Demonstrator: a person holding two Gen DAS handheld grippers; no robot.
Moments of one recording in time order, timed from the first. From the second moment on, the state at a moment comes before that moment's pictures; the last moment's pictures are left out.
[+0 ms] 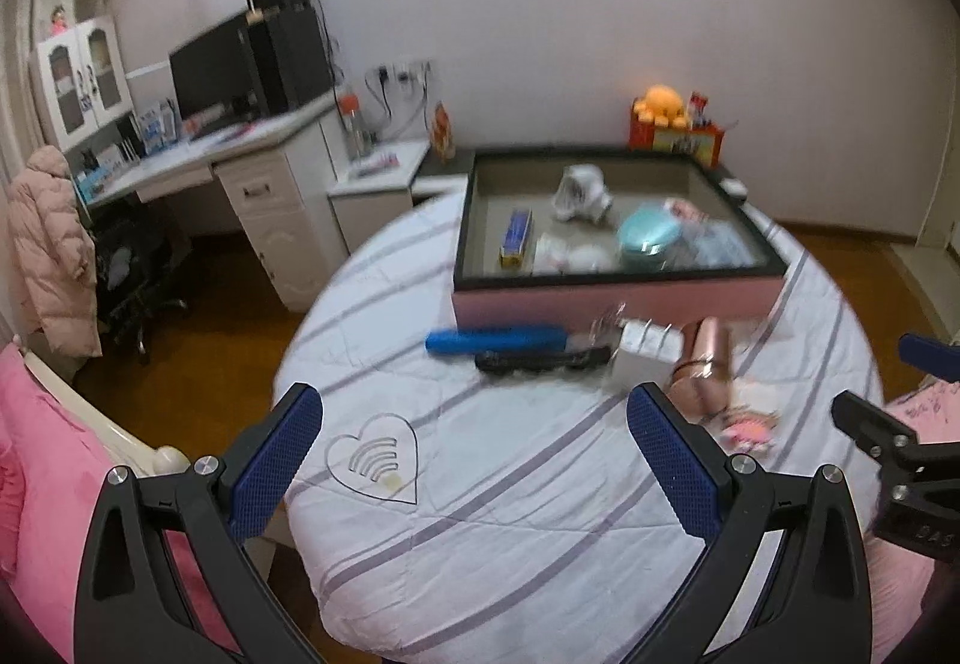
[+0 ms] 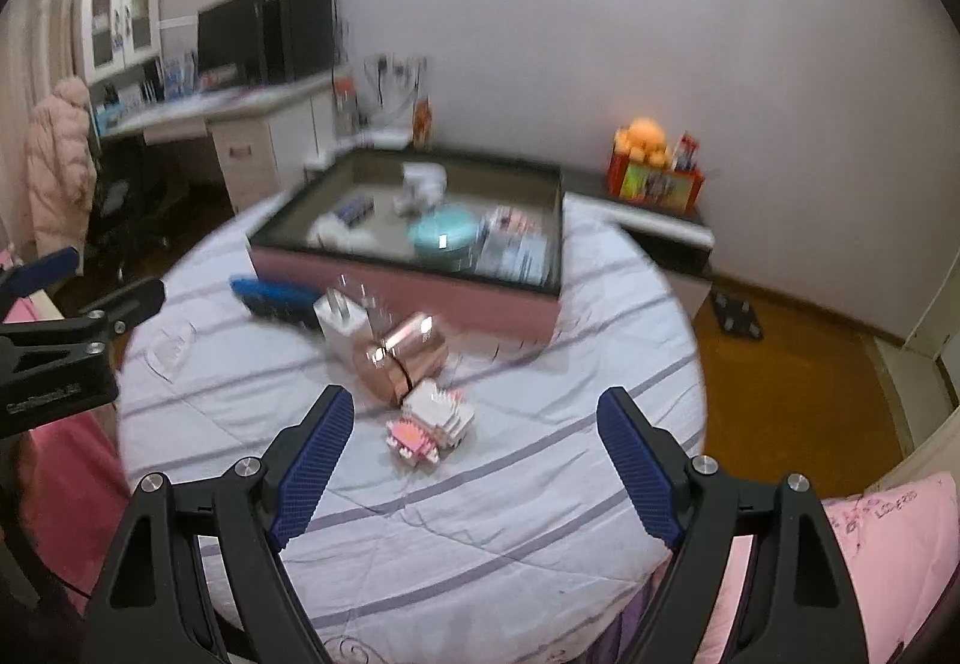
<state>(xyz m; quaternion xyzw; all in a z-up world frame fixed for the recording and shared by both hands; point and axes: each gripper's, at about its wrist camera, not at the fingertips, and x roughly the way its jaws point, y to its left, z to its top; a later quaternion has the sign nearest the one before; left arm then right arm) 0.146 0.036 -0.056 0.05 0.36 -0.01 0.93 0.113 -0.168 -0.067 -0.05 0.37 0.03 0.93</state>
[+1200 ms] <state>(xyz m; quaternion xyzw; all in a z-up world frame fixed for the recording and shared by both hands) 0.232 -0.055 -0.124 0.09 0.46 -0.13 0.88 0.215 -0.223 -0.162 -0.01 0.47 0.09 0.88</state>
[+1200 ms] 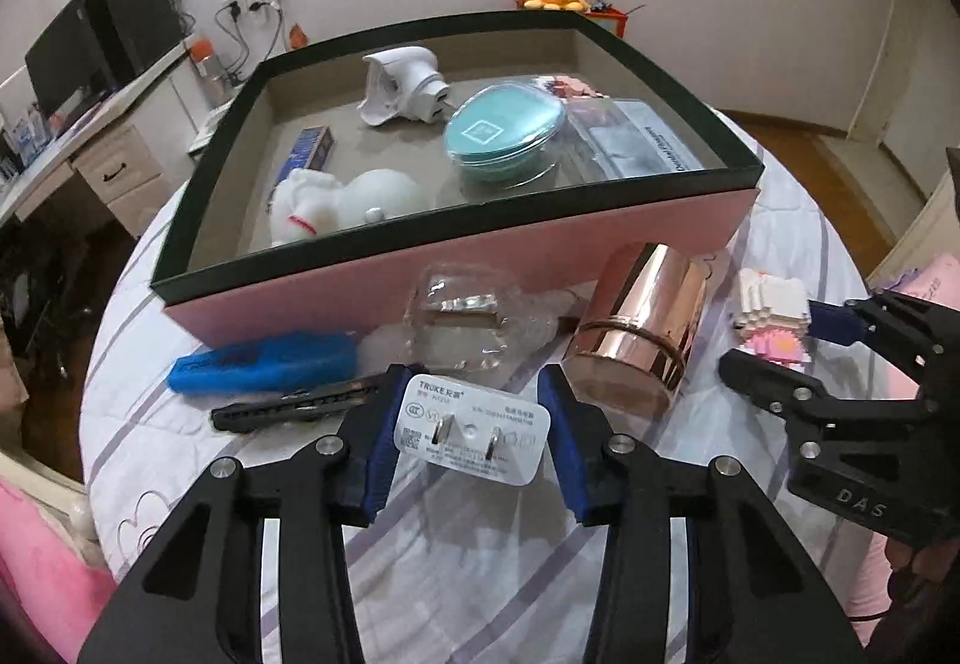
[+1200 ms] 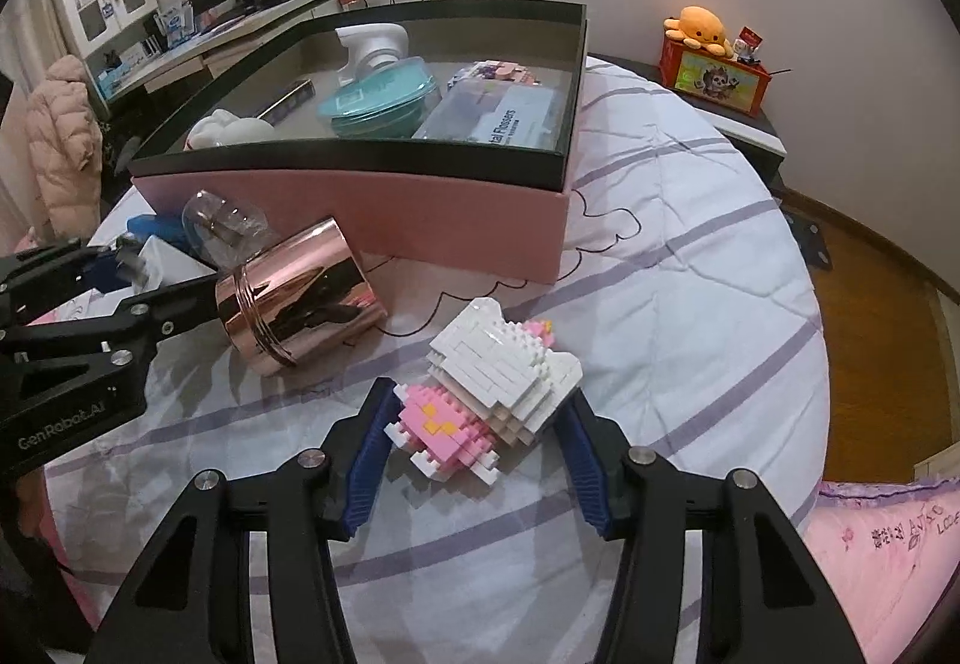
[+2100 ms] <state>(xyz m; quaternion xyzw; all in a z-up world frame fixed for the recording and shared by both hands) 0.139 0.012 -0.019 0.05 0.32 -0.08 0.94 0.122 -0.205 -0.049 -0.02 0.33 0.06 0.94</state>
